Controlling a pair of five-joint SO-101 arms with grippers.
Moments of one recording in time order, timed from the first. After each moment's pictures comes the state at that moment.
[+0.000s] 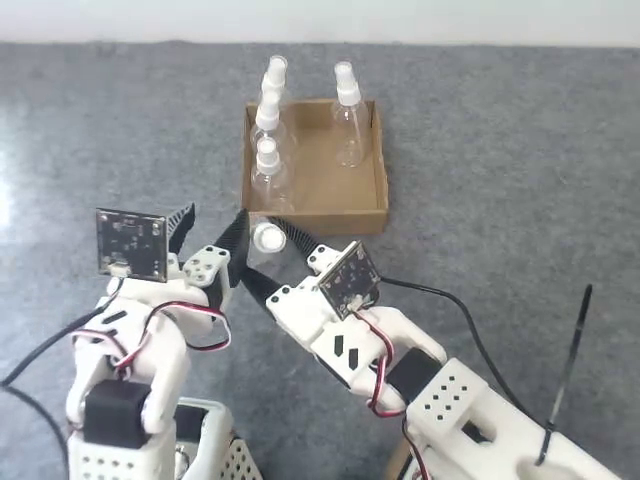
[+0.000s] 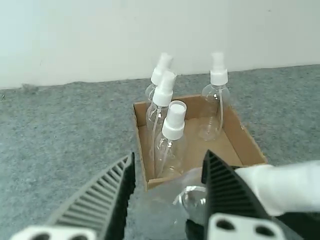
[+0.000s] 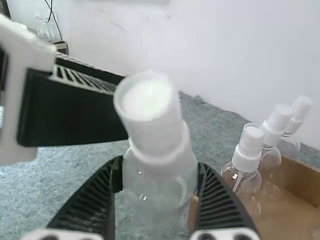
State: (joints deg) left arm 1.9 -80.8 55.6 62.9 4.7; right arm -52.0 -53.7 74.7 -5.9 -0.3
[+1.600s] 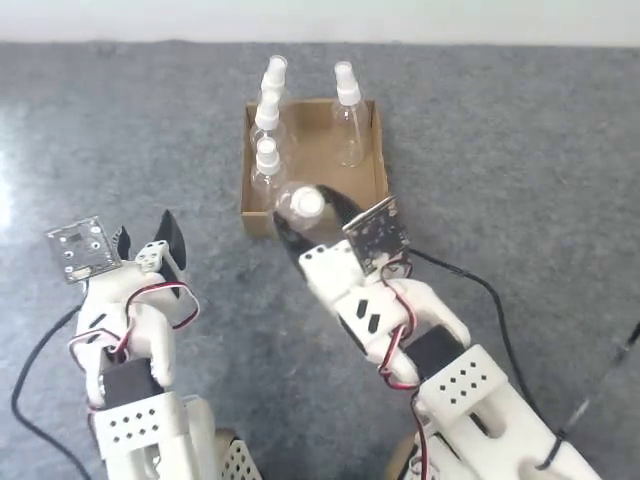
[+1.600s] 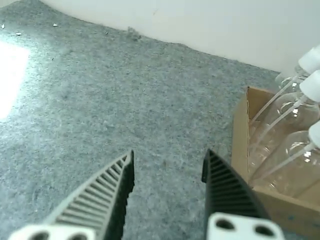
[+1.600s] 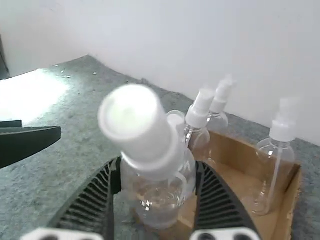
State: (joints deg) left arm -22.6 -80.0 82.2 37.8 10.7; right arm -38.9 -53.7 67.4 6.3 -0.3
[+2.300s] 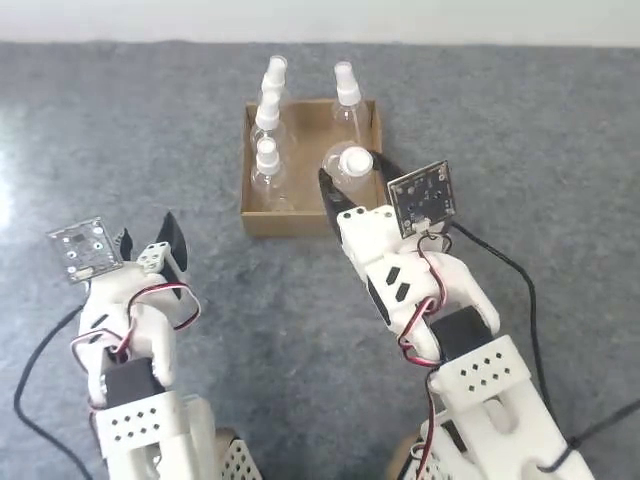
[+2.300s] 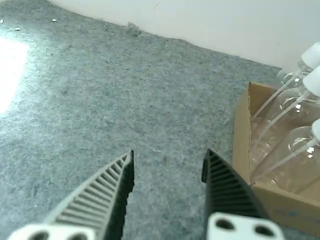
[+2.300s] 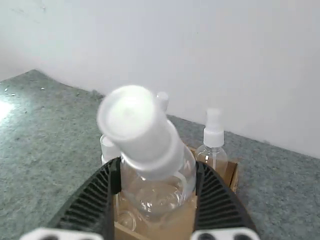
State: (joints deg) left arm -22.6 -80.0 83.1 37.7 10.7; right arm -29.1 -53.7 58.1 15.1 -0.3
